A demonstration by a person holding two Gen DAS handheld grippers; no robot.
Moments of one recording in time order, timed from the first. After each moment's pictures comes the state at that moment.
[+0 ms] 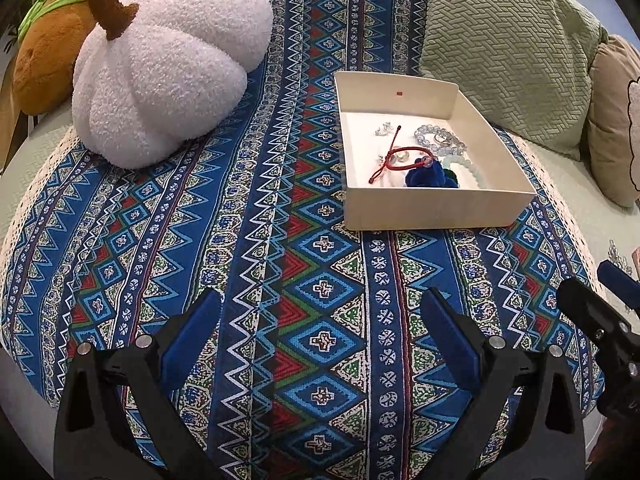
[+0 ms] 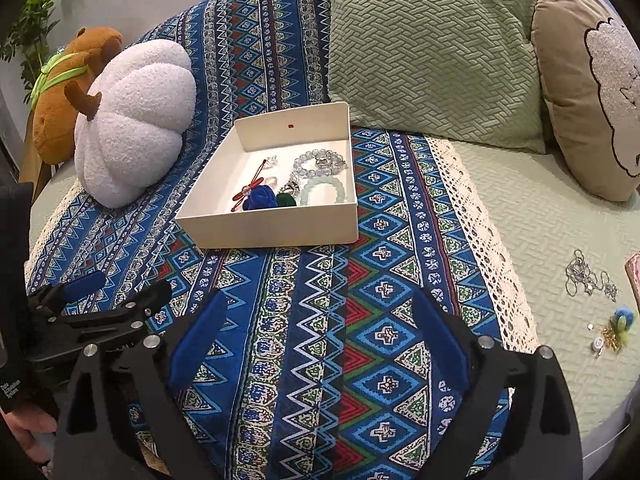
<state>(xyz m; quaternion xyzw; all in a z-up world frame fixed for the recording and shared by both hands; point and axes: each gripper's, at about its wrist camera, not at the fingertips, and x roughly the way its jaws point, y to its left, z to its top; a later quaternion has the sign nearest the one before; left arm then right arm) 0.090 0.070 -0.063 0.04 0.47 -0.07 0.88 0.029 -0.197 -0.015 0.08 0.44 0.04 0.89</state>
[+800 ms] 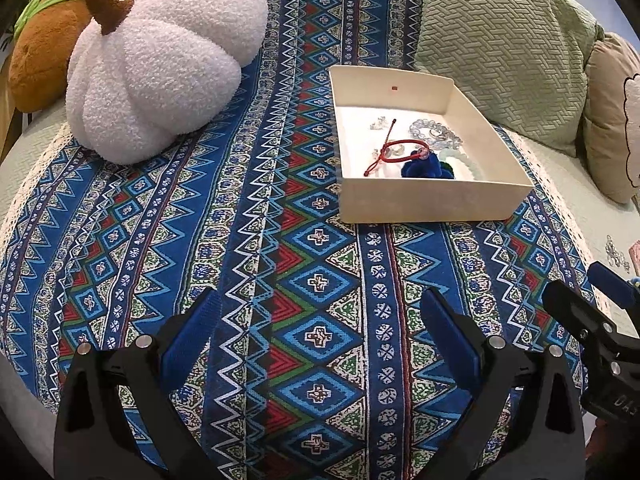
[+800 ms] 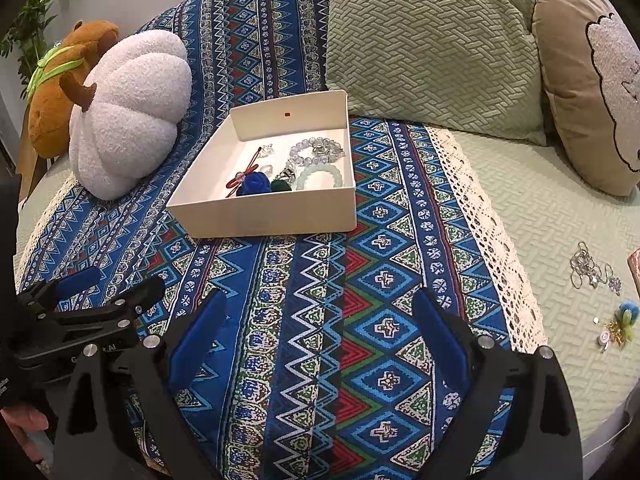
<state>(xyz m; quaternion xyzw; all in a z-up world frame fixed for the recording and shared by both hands) 0.090 0.069 -0.066 0.04 0.47 -0.08 0.88 0.030 -0.199 -0.027 0.07 0.45 0.05 0.89</state>
